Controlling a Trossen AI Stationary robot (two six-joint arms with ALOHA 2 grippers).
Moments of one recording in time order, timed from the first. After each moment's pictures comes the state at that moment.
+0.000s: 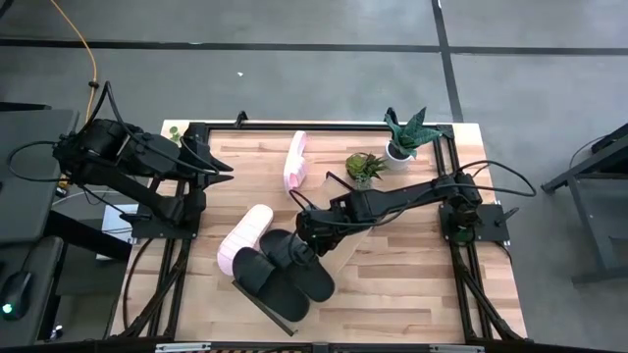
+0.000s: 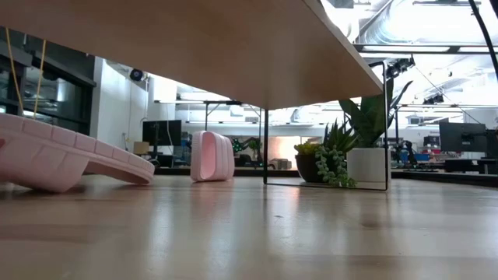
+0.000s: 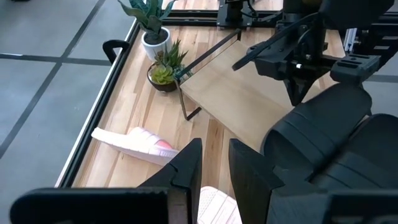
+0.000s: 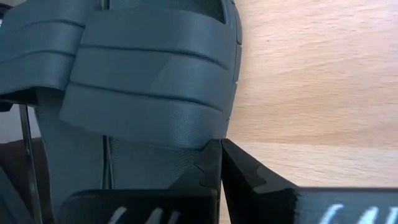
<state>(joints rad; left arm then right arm) -0.16 1.11 1.72 -1.34 -0.38 -0.21 0.24 2.01 1.98 -1.03 -0.08 0.99</state>
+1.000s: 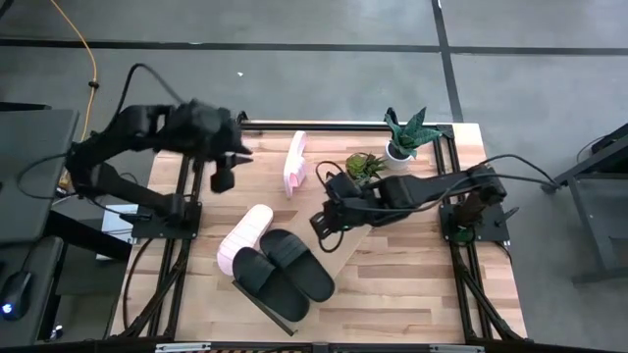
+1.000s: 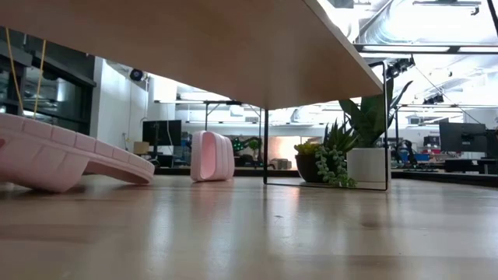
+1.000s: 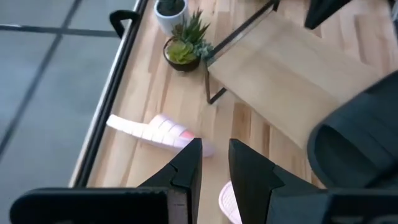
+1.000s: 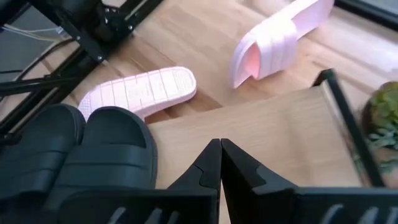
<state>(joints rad) 0.29 1.23 1.72 -1.30 -0.06 0.09 0.27 1.82 1.98 -1.16 0.49 1.01</state>
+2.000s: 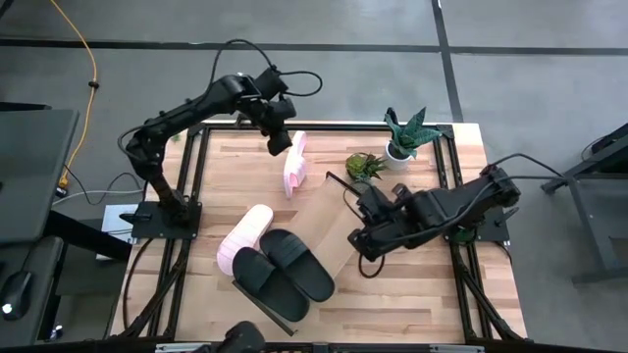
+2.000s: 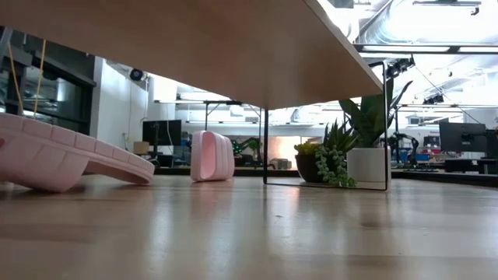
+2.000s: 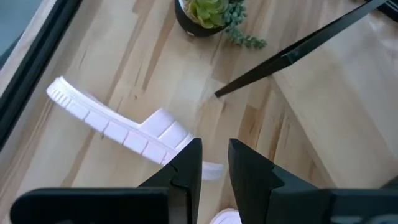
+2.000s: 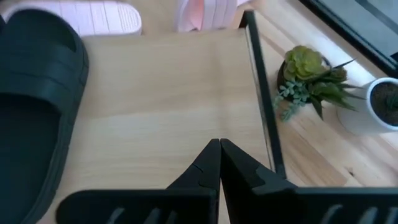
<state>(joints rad) 0.72 1.71 1.72 -1.15 0.40 0.13 0.44 1.74 1.98 -1.57 0.55 1.12</state>
